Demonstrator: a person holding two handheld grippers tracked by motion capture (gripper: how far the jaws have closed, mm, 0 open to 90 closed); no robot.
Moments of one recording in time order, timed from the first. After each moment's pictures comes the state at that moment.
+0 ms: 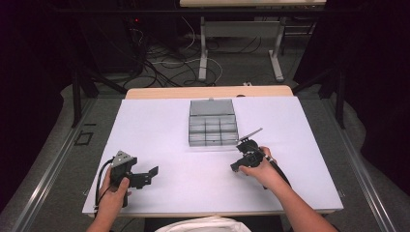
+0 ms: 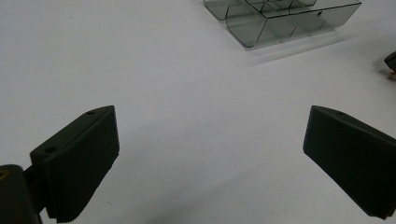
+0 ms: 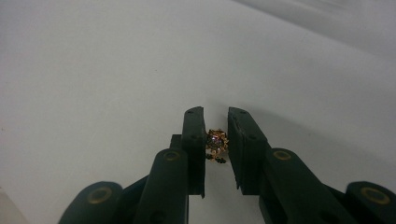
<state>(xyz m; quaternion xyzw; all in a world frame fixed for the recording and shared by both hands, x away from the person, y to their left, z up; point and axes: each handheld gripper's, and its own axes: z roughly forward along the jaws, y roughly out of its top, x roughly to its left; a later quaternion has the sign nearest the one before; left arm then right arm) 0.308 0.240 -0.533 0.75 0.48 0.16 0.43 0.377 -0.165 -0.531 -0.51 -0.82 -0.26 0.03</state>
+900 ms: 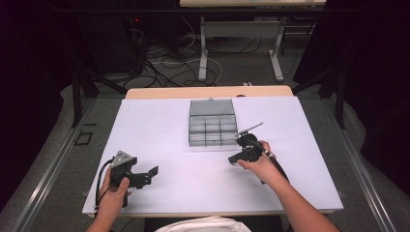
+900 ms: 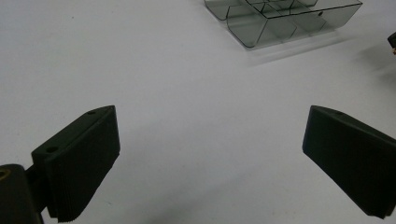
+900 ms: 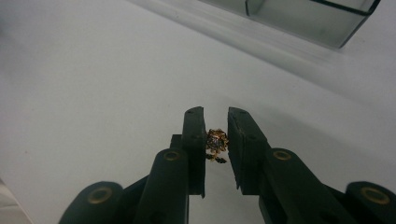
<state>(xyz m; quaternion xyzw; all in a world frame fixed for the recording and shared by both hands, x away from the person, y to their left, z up) 0.308 0.240 -0.534 0.74 0.48 0.16 0.44 0.386 -0.161 -0.511 -0.50 -0.82 -0.28 0.01</state>
